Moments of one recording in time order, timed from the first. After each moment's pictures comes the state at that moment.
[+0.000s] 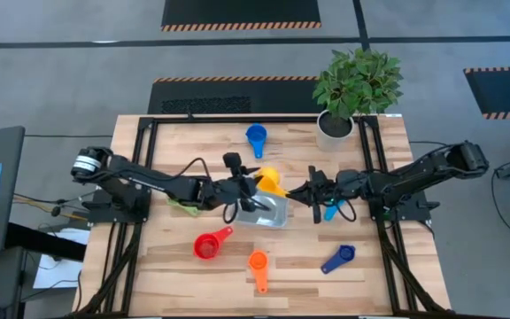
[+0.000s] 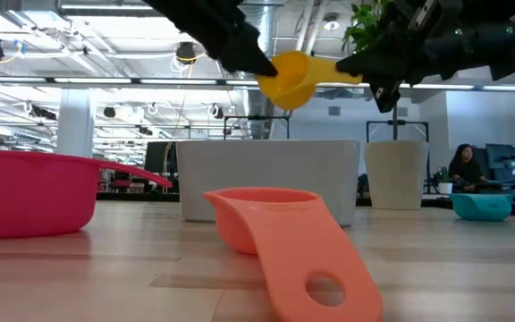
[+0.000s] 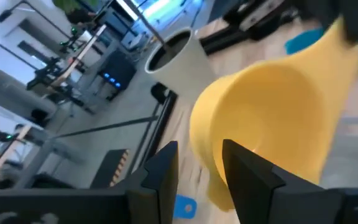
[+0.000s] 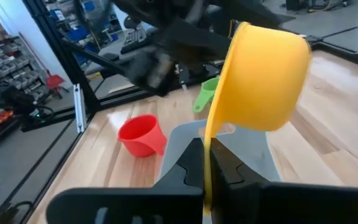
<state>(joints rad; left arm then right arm) -0.16 1.60 1.03 0.13 -0.76 0.36 0.10 1.17 0.37 0.67 0.08 0.30</state>
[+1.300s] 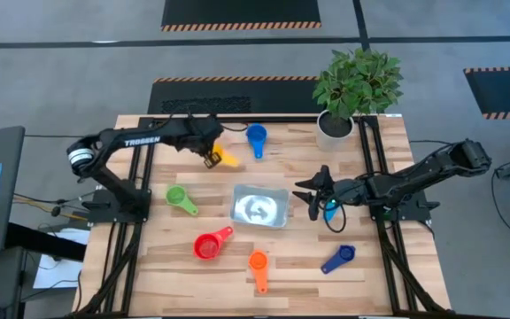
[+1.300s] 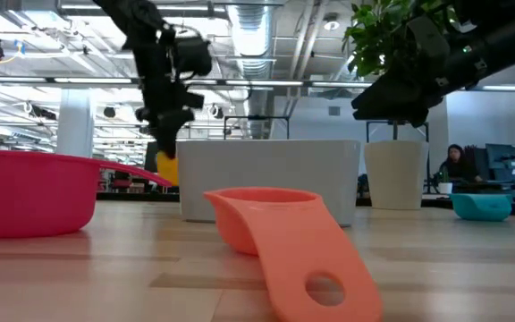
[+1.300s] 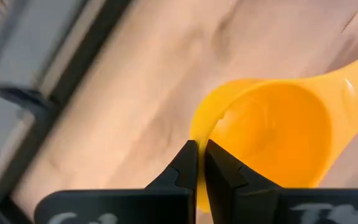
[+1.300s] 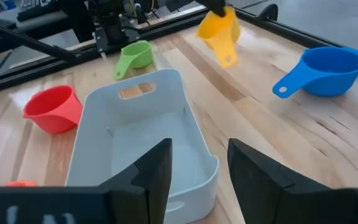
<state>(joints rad) 0.51 1.54 1.06 -0.75 -0.25 -0.07 0.18 1.11 0.37 0.37 0.45 0.39</state>
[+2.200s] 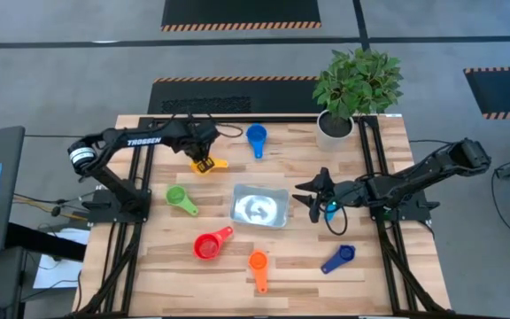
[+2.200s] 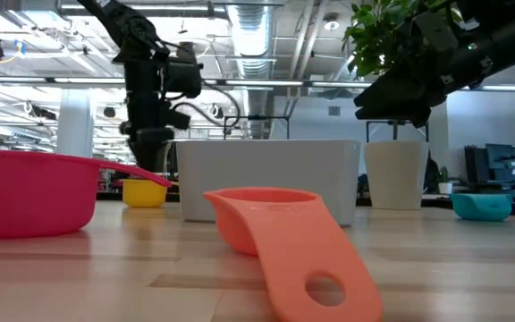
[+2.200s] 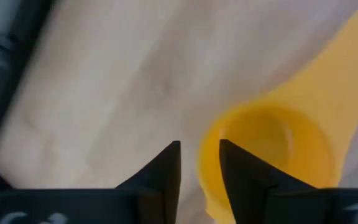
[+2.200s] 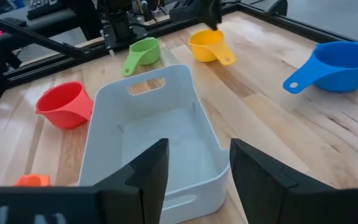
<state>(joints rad) 0.55 1.56 0.99 -0.79 -0.25 -0.04 0.21 1.11 0.37 0.37 0.44 0.41</state>
